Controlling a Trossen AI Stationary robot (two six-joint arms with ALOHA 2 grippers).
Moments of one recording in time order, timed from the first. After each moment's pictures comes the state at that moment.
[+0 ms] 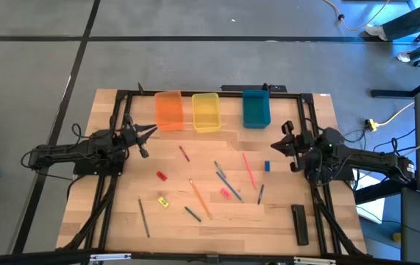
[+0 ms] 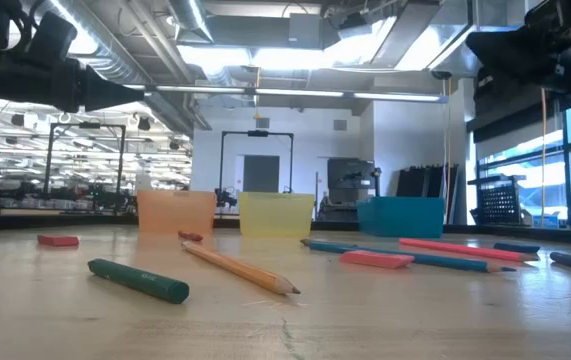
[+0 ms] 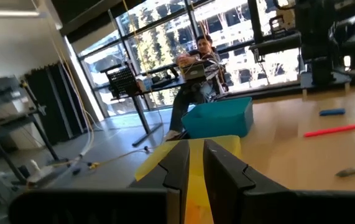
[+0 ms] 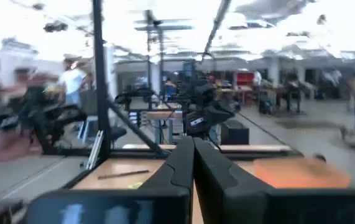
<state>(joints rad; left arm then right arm) 0.12 0.00 0.01 0.06 -0.41 0.32 -0.28 0.28 0.01 0.54 -0.35 0.16</state>
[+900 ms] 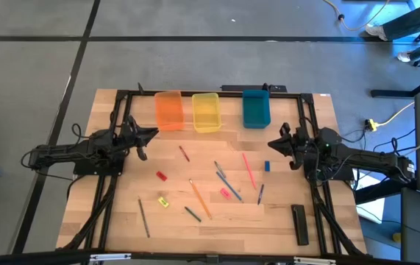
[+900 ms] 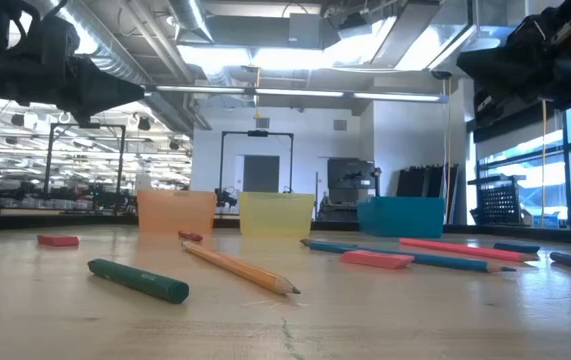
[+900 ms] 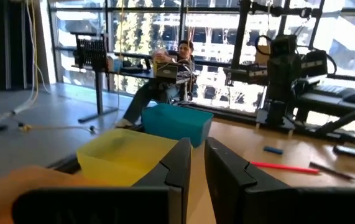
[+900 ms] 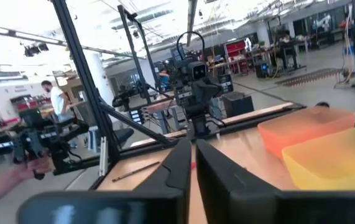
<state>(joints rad) 0.12 0.00 0.01 0.06 -0.32 -0.10 -0.28 0.29 0.01 0.46 -0.33 0.36</state>
